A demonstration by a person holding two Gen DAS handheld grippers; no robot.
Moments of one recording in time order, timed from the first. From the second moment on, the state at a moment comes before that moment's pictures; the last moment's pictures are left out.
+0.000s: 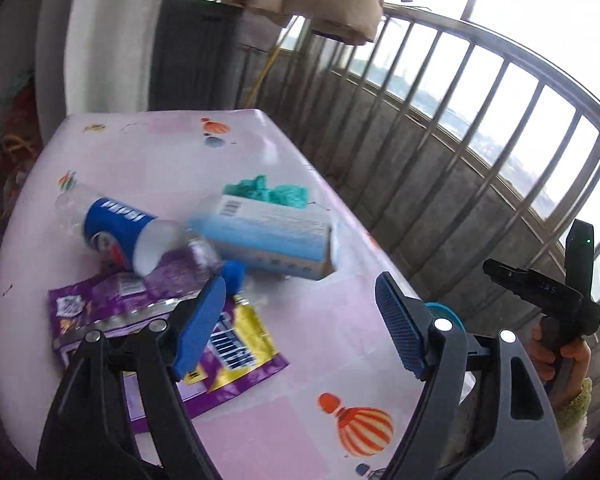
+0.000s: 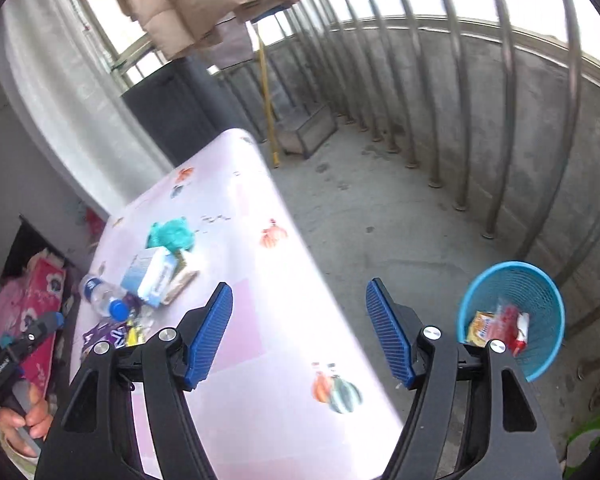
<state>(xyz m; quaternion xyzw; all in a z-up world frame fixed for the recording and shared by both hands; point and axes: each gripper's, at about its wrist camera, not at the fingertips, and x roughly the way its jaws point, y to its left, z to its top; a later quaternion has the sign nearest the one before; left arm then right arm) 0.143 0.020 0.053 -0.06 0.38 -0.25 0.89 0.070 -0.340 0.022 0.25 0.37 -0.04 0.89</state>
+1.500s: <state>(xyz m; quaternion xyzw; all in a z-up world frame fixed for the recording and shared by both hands) 0.244 0.131 -0.053 -0.24 0.47 -0.19 0.83 0.230 -0.127 -0.036 0.17 0.54 0.12 0.81</state>
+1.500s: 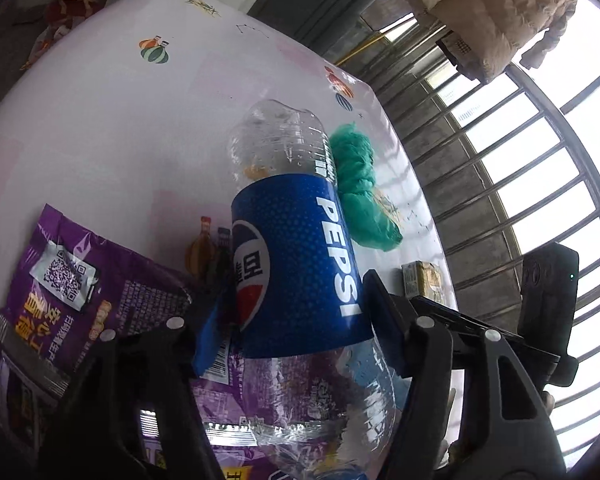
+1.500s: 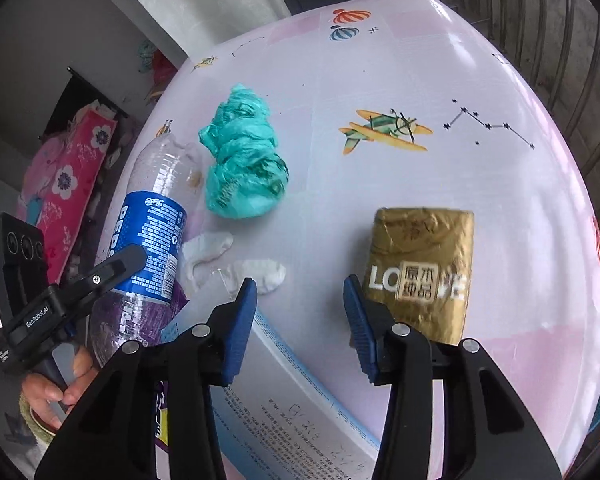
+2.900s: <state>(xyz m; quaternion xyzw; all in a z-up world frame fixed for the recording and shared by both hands) 0.152 0.155 -0.023 -0.19 0.45 -0.24 0.84 0.177 -0.097 0.001 0.23 0.53 0.23 0.78</state>
